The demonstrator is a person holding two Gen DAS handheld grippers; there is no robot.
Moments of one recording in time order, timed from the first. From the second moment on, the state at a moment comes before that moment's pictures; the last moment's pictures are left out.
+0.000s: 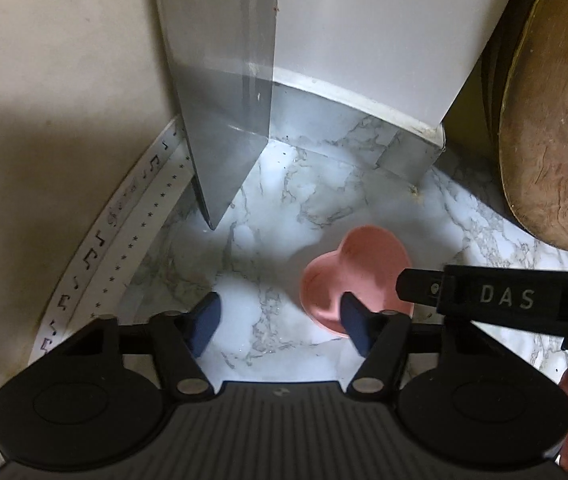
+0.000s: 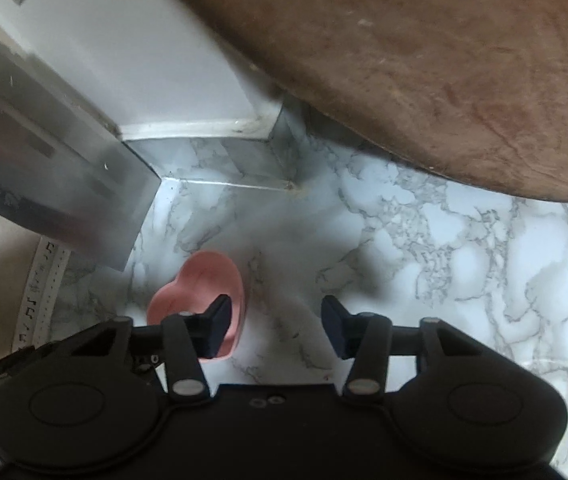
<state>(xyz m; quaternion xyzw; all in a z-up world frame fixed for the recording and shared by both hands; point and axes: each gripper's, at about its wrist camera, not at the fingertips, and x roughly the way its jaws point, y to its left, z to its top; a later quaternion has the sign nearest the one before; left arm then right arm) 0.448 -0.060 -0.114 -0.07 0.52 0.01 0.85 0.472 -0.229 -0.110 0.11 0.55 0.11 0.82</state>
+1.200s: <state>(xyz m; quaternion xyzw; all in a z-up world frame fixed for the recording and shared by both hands) 0.391 -0.070 -0.047 -0.06 0.51 -0.07 0.86 0.408 -0.226 -0.049 0.11 0.53 0.13 0.83</state>
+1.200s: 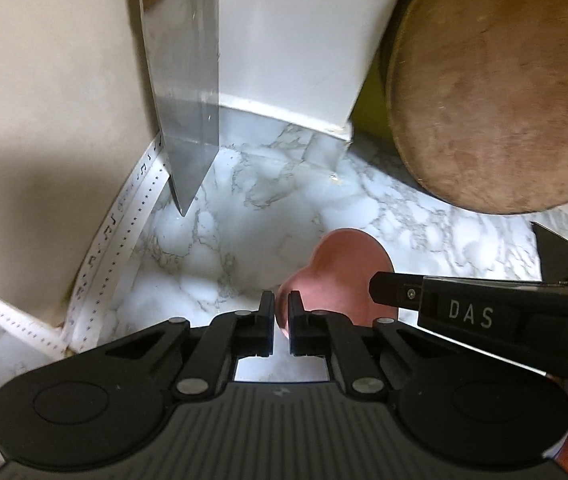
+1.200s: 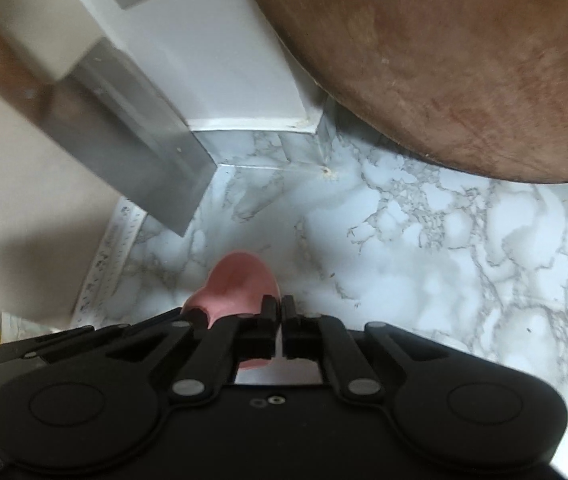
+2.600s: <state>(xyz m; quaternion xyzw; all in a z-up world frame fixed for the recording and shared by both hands) 0.193 -0.018 0.001 0.00 0.52 -0.13 0.84 0.193 -0.186 0.000 0.10 0.52 0.15 0.84</state>
